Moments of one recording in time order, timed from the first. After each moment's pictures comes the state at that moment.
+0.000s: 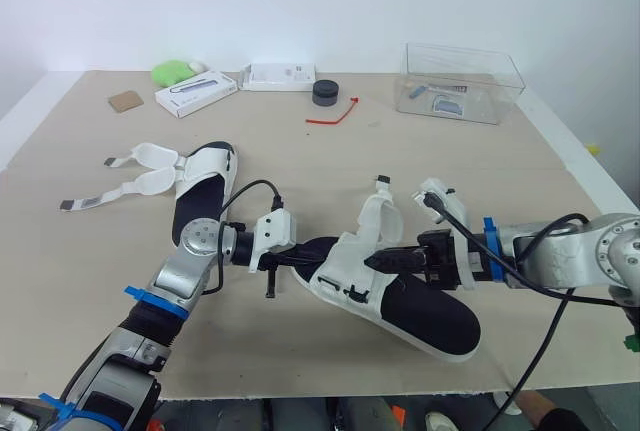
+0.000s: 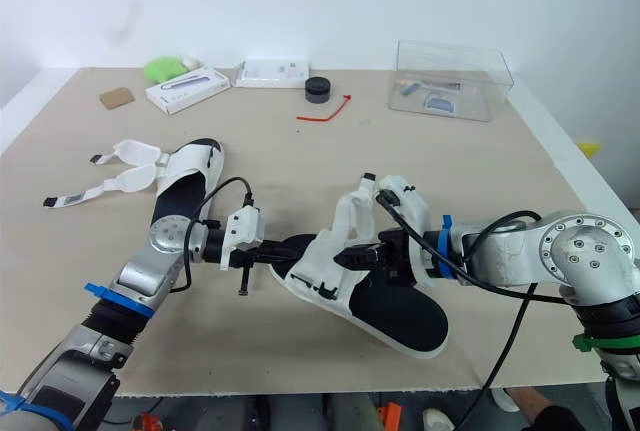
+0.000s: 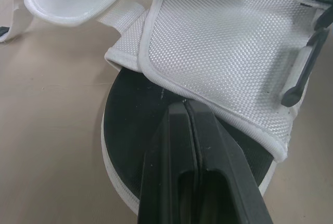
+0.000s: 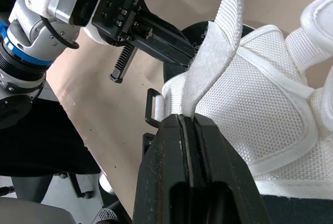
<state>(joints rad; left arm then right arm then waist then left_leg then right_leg) -0.54 0.41 -0.29 0.23 -0.19 0.02 -1.23 -0.57 -1.09 0.20 -0.33 1.96 1.15 -0.11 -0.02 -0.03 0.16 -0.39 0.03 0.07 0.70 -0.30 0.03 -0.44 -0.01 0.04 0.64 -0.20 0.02</state>
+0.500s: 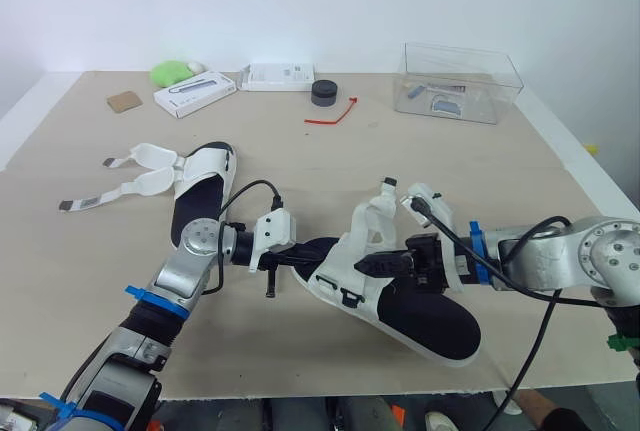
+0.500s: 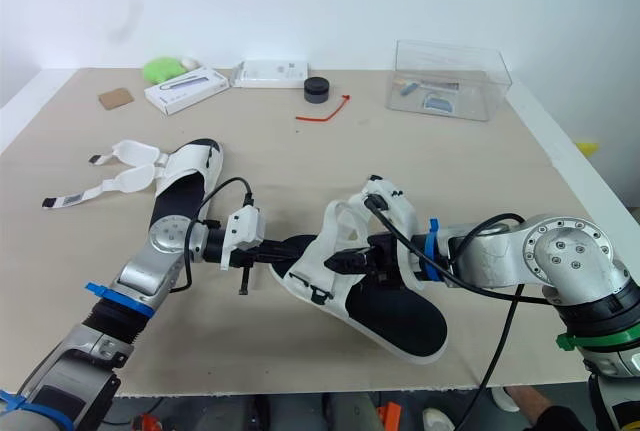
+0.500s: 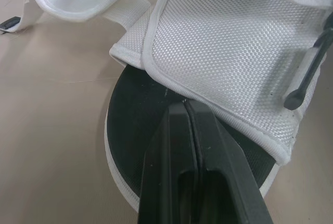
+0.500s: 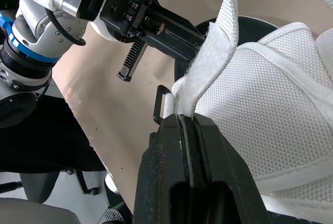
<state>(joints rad) -0.54 0.41 -0.29 0.24 -0.19 0.02 -1.23 -0.58 -1.05 0.23 -0.33 1.96 1.15 -0.13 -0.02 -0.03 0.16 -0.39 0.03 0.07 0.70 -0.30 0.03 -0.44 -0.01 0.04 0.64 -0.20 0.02</state>
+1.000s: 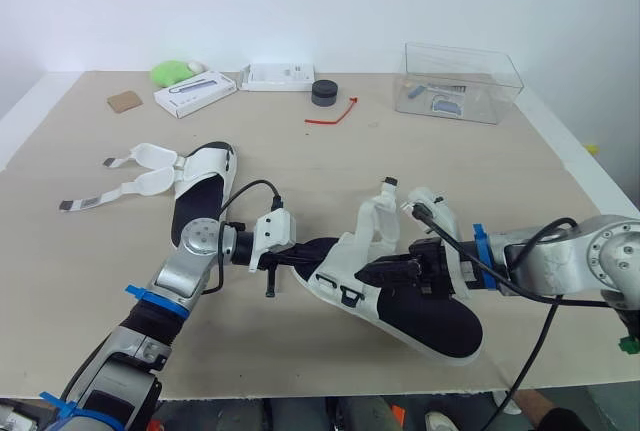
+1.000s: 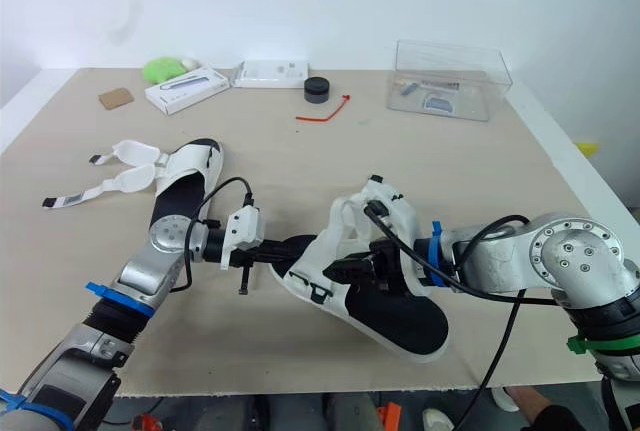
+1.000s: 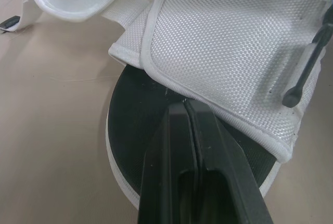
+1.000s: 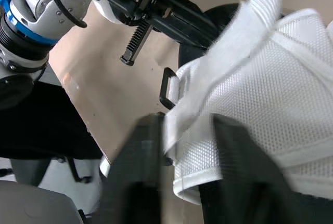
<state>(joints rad) -0.54 0.41 -0.29 0.25 -0.19 0.00 -1.23 -0.61 -1.13 0.24 -0.39 1.96 1.17 -0.11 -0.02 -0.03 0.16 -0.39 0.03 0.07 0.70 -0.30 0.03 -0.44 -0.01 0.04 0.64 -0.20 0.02</state>
